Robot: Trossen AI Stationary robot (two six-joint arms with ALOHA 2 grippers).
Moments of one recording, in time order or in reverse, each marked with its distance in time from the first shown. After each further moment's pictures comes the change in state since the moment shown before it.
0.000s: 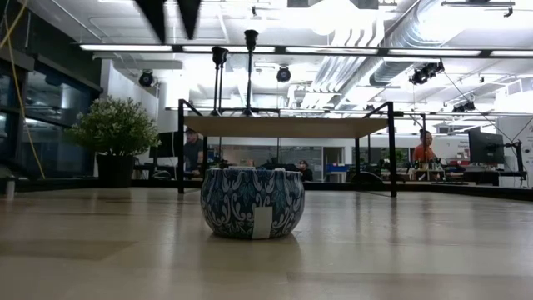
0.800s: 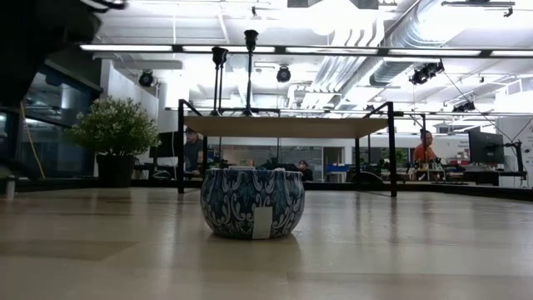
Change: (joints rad) left arm -0.307 -0.235 -0.659 0.198 0.268 -0.460; right arm 0.000 0.000 0.000 0.000 0.000 0.000
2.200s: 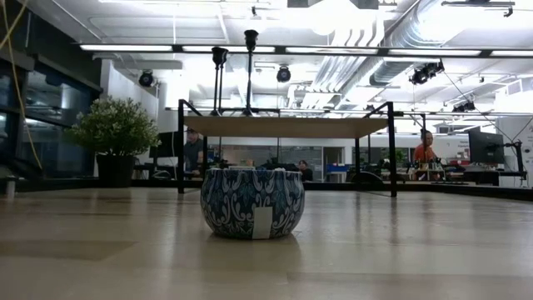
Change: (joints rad) left arm -0.552 0.009 -0.442 0.476 -0.225 -0.348; right arm 0.000 0.000 0.000 0.000 0.000 0.000
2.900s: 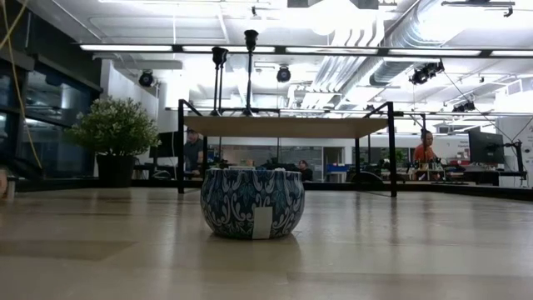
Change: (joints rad) left arm 0.000 0.069 -0.094 0.020 -0.127 0.027; right arm 0.000 0.000 0.000 0.000 0.000 0.000
